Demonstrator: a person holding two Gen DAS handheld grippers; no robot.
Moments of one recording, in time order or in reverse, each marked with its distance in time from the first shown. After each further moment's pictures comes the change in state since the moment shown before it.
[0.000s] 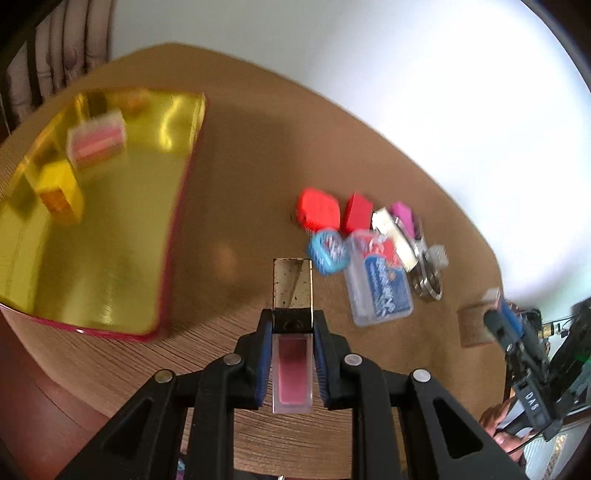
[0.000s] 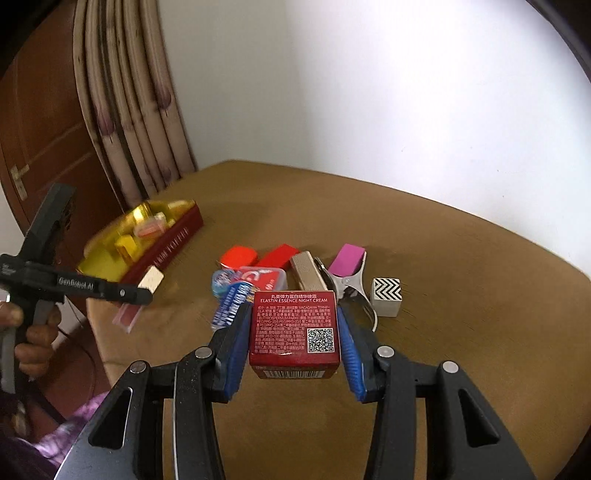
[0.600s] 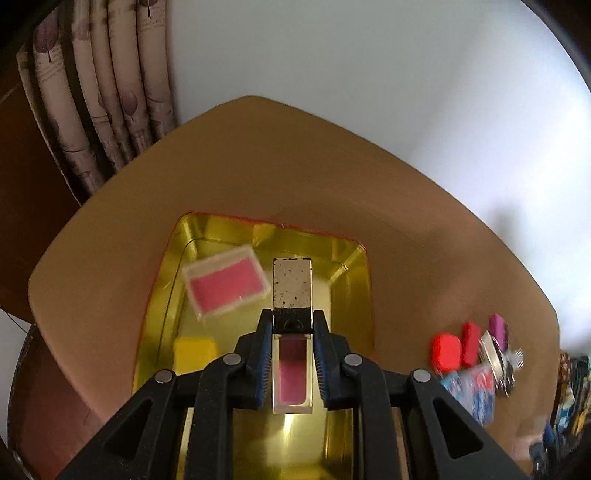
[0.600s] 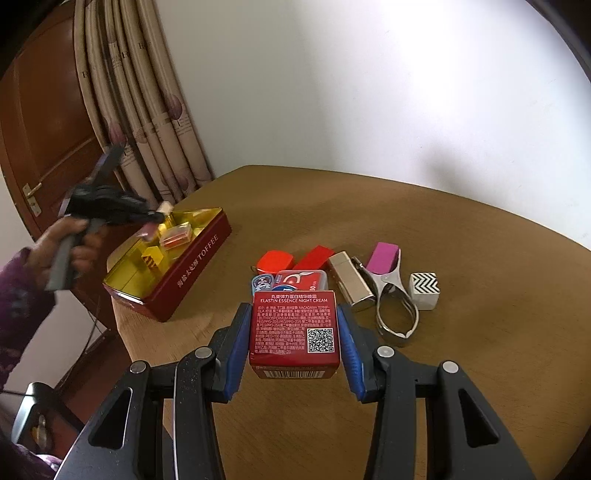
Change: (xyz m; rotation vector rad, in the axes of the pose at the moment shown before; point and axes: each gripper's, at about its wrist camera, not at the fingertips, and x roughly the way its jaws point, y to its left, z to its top) left arm -0.009 0.094 0.139 -0.036 -0.095 0.282; right arm 0.003 0.025 0.001 0.045 0.001 0.064
